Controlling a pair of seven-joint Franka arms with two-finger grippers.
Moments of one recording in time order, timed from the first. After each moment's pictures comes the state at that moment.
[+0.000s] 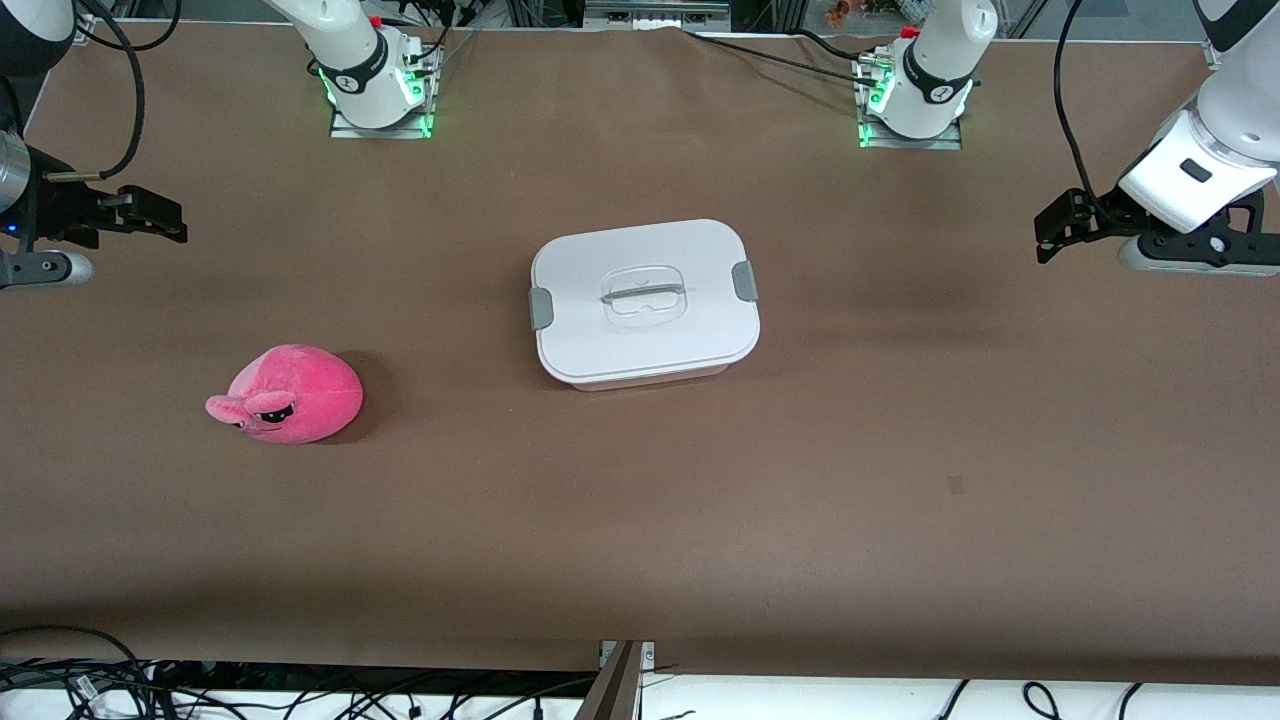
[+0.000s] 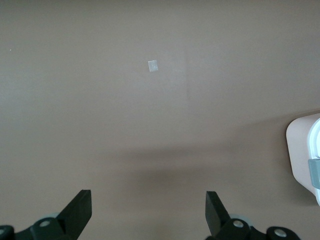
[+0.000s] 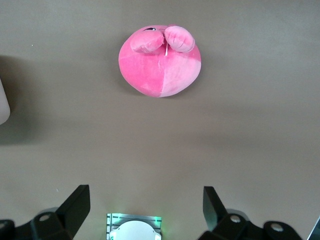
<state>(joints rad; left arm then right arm) 0.00 -0.07 -0.08 -1.76 0.04 1.70 -0.03 0.10 0.10 -0.10 -1.52 -0.05 1.43 -0.11</state>
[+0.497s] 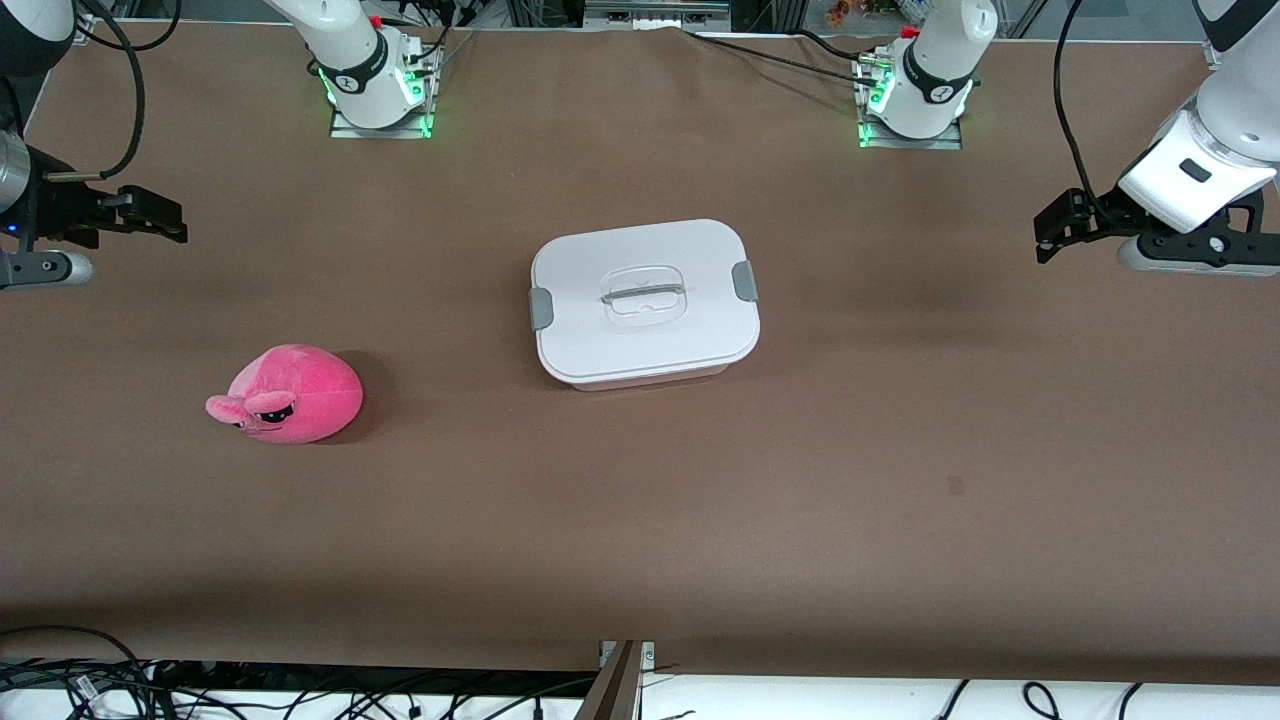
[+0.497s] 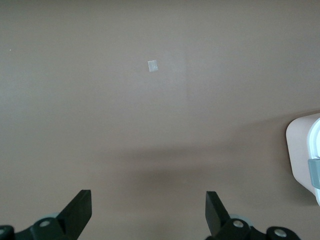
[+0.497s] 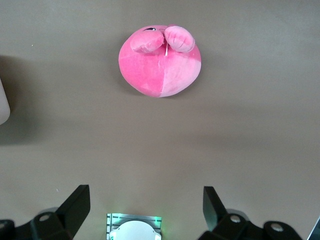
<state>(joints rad) 0.00 -0.07 -0.08 -1.76 0.04 1.70 -0.03 0.10 0.10 -0.10 -1.52 -0.05 1.43 -0.11</state>
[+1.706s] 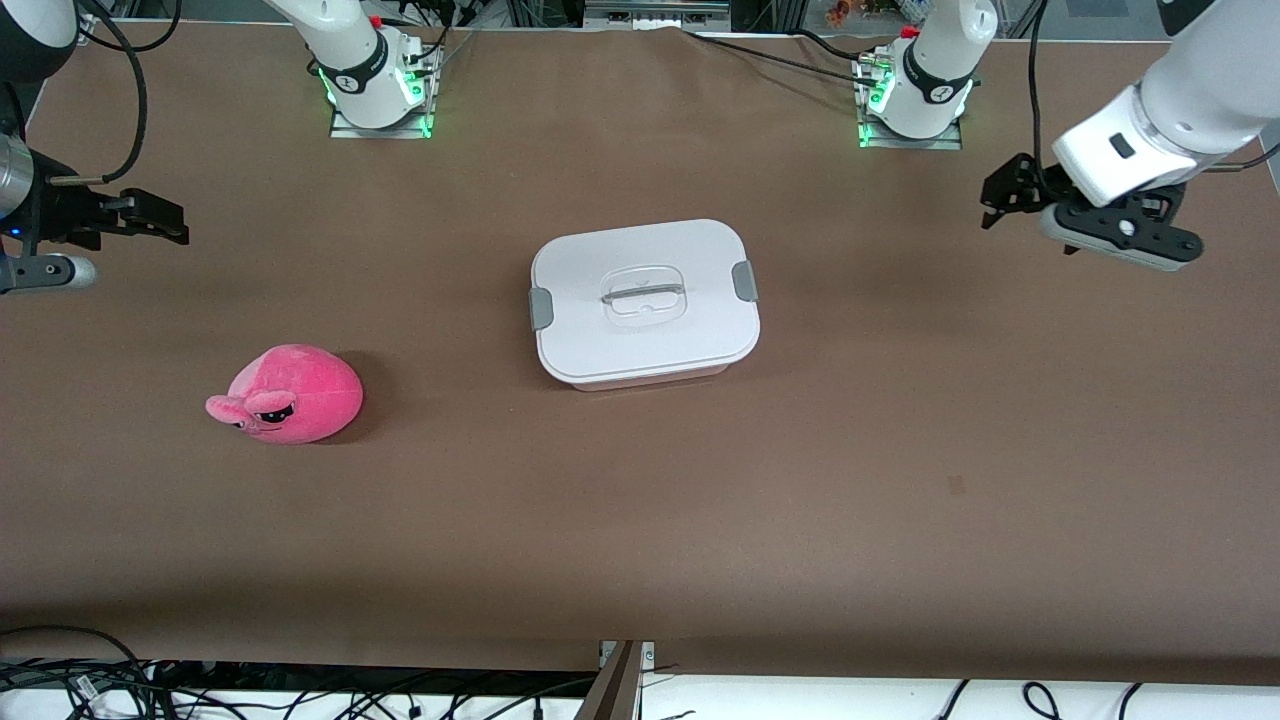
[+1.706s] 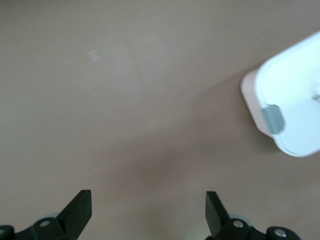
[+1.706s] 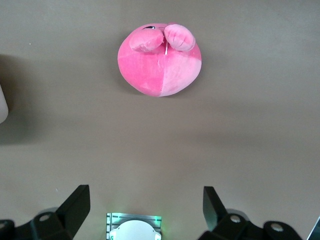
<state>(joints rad) -0.09 -0.07 -0.10 -1.74 -0.07 1.61 0.18 0.10 0.11 -0.10 -1.52 -0.05 1.43 -0.11</state>
